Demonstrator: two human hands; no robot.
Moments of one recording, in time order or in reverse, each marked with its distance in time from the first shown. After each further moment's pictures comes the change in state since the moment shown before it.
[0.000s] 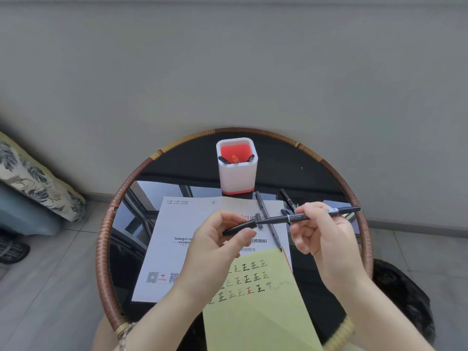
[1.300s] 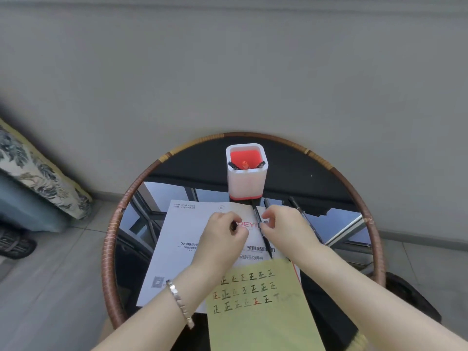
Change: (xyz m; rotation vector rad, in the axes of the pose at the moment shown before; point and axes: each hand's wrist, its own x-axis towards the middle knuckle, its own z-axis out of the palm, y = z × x) left_hand 0.059 -0.046 -0.002 0.603 0.079 0.004; right_hand 0.073 0.046 0.027 -1.315 -0.221 -0.125
